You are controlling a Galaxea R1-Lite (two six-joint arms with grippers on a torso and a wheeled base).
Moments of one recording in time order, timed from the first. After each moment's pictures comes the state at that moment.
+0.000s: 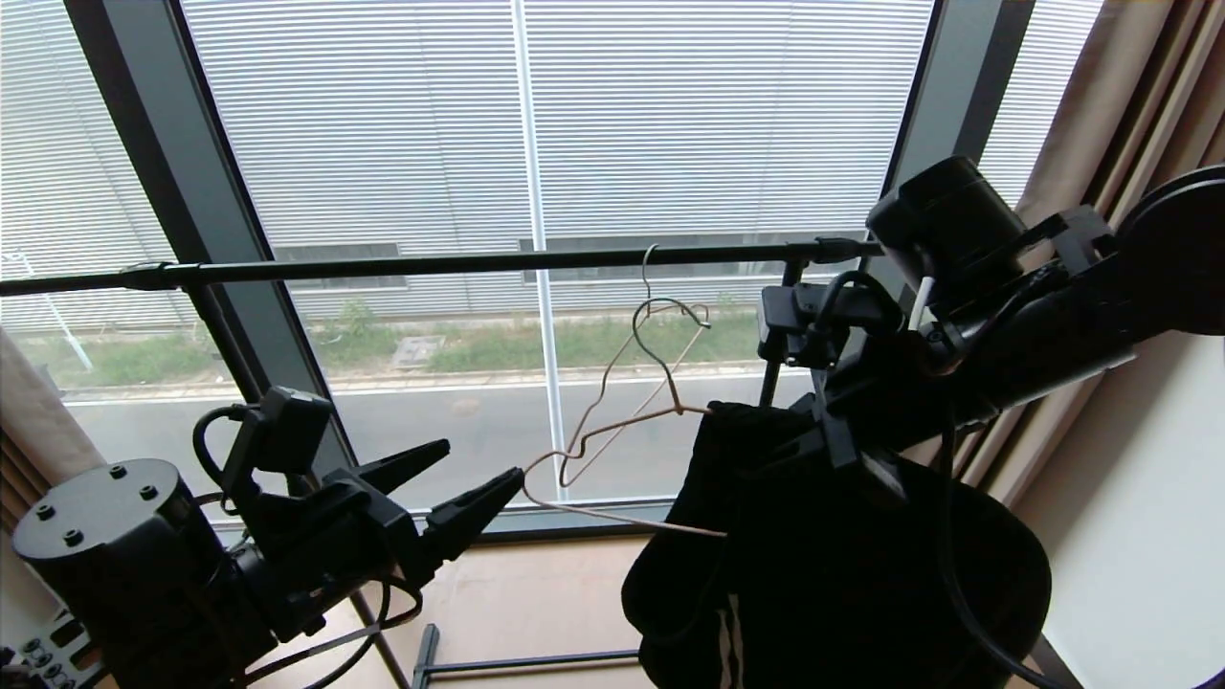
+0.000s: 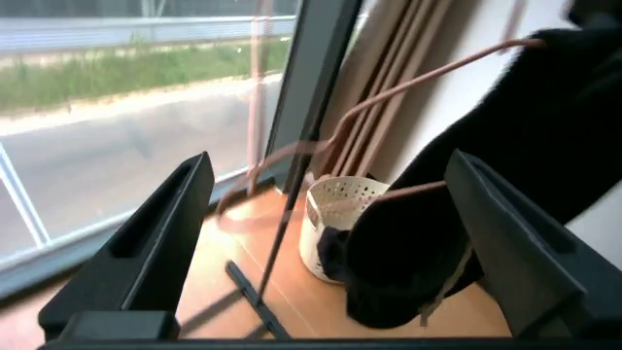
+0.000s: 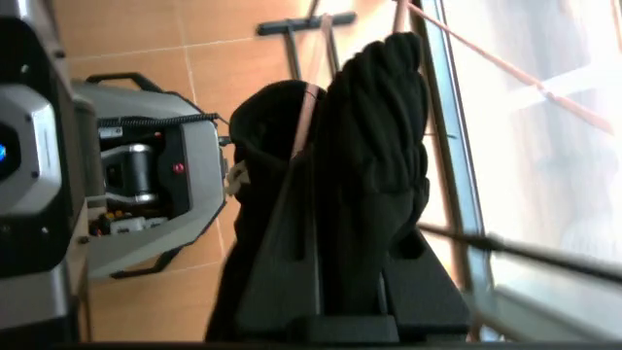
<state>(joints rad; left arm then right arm) -0.42 1.72 -0.16 -1.51 -0.26 -0.25 0.54 1.79 -1.54 0.70 0.41 -0.68</state>
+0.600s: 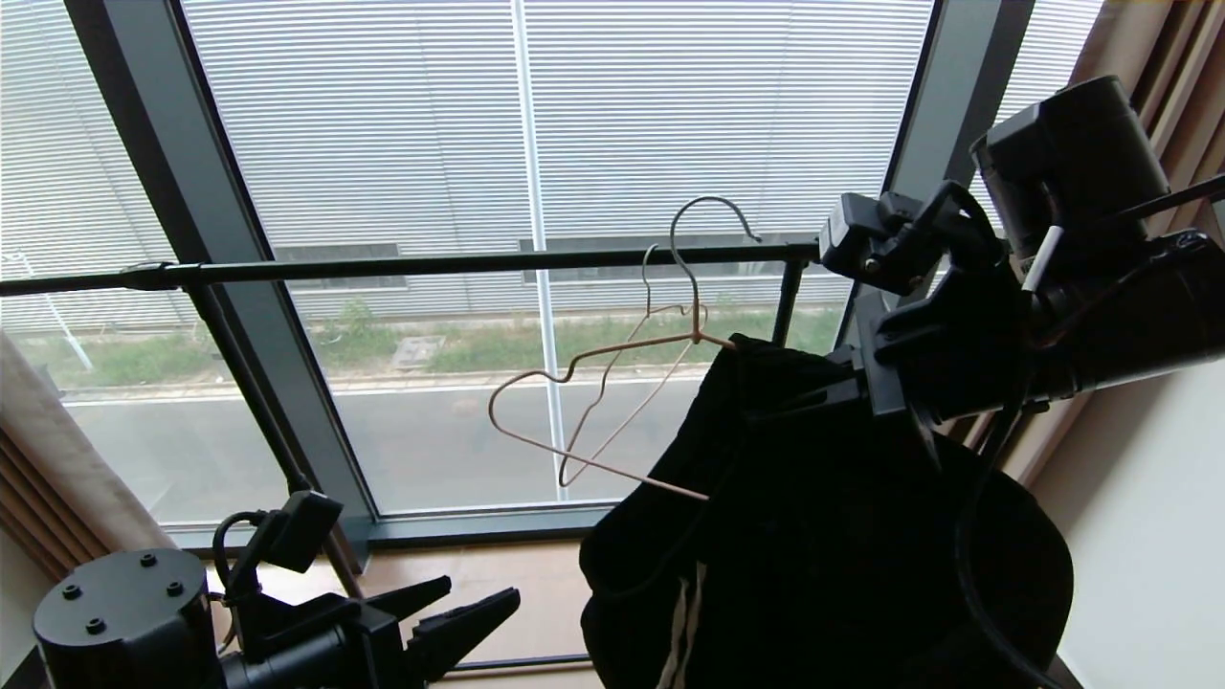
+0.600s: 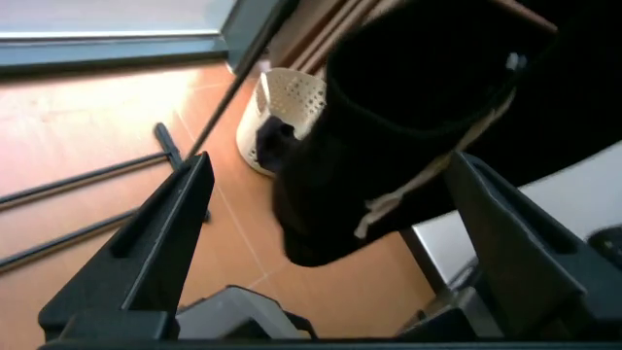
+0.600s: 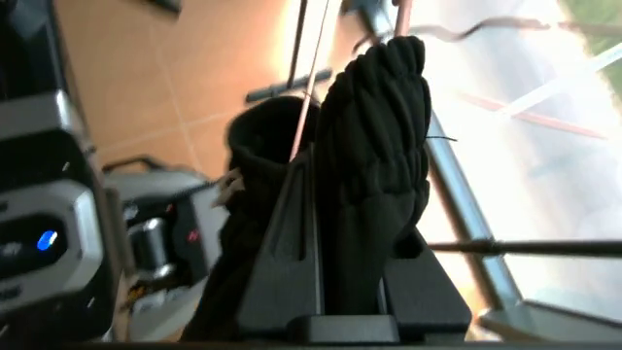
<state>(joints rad) -0.52 1.67 0.00 -1.34 -0.26 -0.52 0.55 1.65 -1.42 0.48 0.48 -0.49</state>
